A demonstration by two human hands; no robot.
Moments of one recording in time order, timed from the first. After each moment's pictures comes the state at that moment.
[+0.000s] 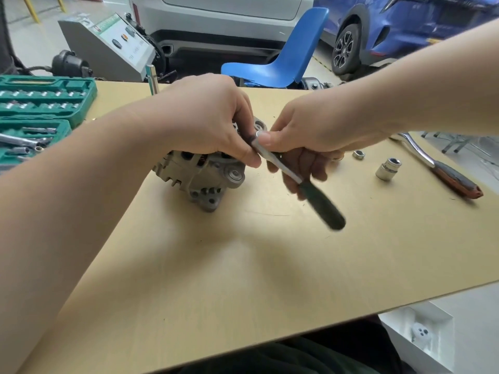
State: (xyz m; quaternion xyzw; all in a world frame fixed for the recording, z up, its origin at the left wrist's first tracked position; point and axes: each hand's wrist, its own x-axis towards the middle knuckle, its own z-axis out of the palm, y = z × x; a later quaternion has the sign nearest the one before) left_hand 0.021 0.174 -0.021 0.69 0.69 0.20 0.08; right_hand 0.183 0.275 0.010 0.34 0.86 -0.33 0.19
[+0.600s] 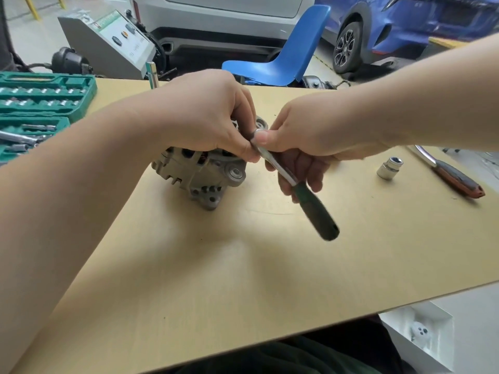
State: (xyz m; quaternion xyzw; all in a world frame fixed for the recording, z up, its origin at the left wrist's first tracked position) left_hand 0.019 0.171 -0.019 0.70 0.67 0.21 0.10; right_hand 0.181 0.257 0.005 0.41 0.82 -0.38 0.14
